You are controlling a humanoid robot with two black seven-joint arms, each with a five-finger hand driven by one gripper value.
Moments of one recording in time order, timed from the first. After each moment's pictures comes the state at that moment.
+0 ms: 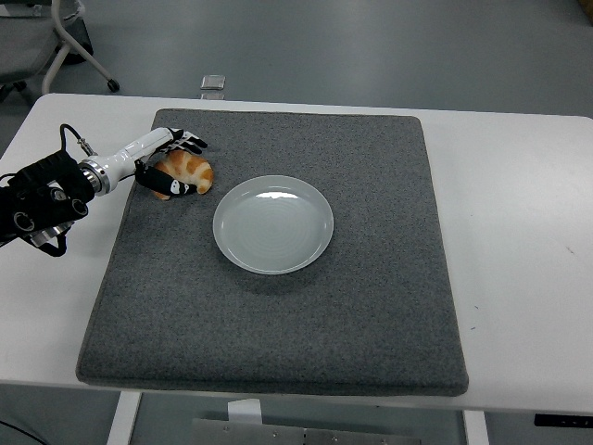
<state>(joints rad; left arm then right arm) -1.06 0.55 0.24 -0.81 0.56 0.20 -0.43 0.09 0.00 -0.15 0.14 0.03 -0.03 -0.06</state>
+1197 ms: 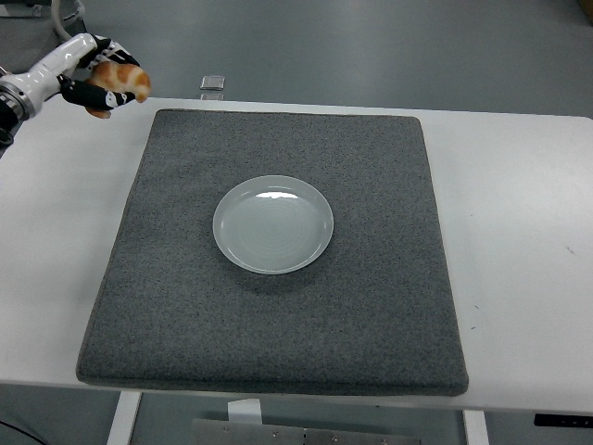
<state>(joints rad) -1.21 0.77 0.15 -0.81 0.56 0.19 -0.45 0.09 0.00 -0.15 0.14 0.03 -0.03 -0.06</state>
